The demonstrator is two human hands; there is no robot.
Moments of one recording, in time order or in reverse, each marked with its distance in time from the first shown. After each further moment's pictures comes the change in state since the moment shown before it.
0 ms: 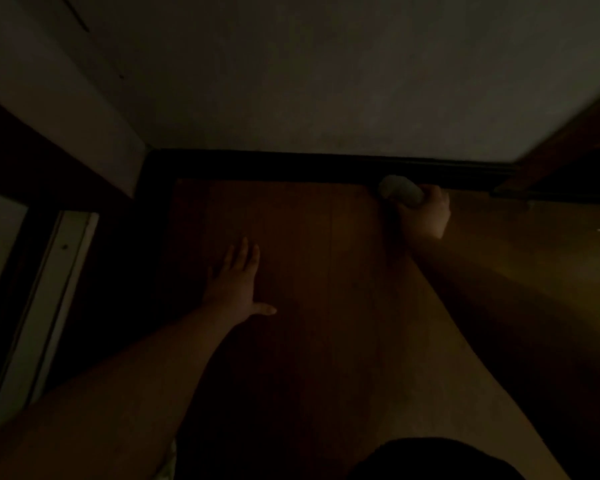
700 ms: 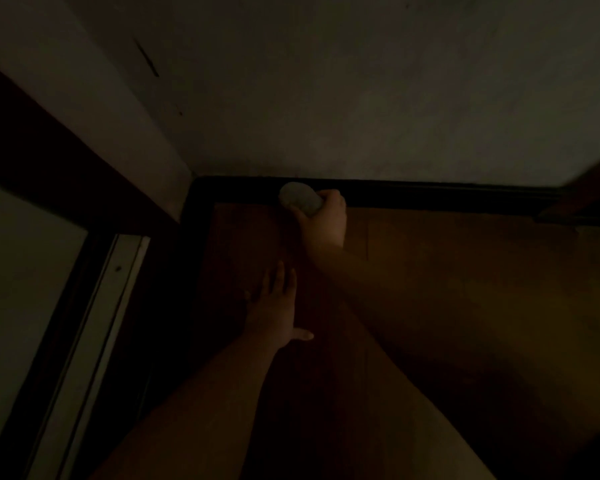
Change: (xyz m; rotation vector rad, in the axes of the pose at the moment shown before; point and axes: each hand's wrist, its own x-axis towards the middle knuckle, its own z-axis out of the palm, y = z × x) left_hand -0.009 0.013 -0.017 0.051 -0.079 -0.027; right_hand -0.100 -0.155 0.121 0.372 -0.244 -0.179
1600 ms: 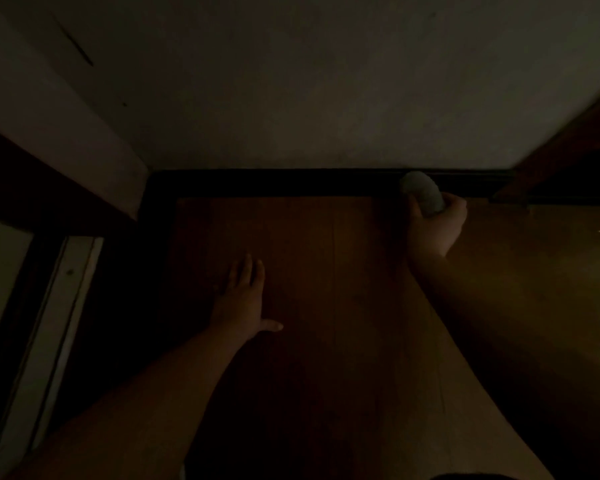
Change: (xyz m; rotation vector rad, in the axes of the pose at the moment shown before) left_hand 0.010 -0.006 0.014 -0.005 0.053 0.010; right_hand 0.016 0.091 -0.184 -0.025 0.541 0.197
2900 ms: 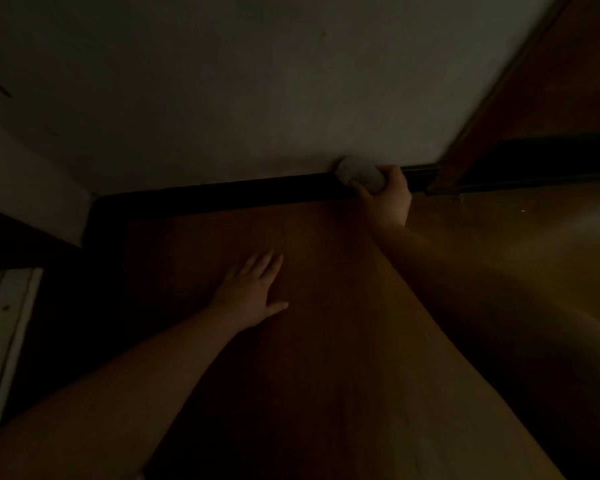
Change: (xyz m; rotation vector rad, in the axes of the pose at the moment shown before) left_hand 0.016 0.069 -0.031 0.177 0.135 0.407; right_hand 0.039 -0.015 -0.024 -0.043 -0.151 -0.230
